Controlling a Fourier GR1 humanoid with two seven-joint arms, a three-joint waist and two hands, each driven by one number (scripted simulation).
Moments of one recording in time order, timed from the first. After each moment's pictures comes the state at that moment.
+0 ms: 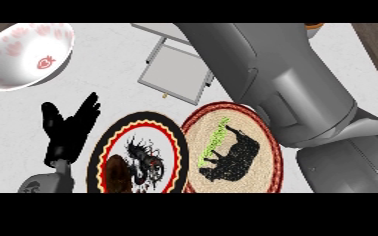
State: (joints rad) left arm -0.07 0.17 0.06 -1.38 0.11 -0.01 0.29; right arm -1.78 -0.03 0.11 -0.35 0.87 -0.31 1.00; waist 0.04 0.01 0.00
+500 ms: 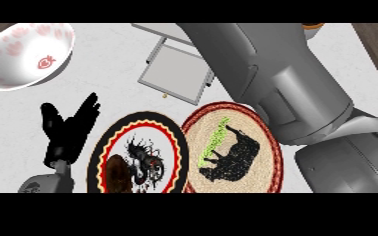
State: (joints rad) left arm -0.07 0.17 0.07 -1.39 0.11 -0.01 0.29; right arm -1.77 -0.03 0.07 -0.31 0.88 -0.36 0.94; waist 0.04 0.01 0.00
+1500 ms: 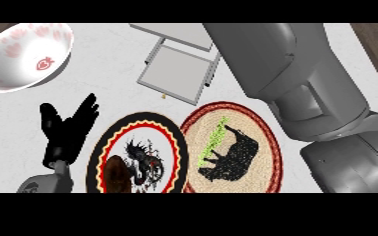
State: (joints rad) left arm -0.07 0.17 0.08 -1.38 0.11 -0.02 0.29; right arm -1.73 -0.05 -0.10 -0.43 0.81 -0.70 0.90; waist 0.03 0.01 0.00
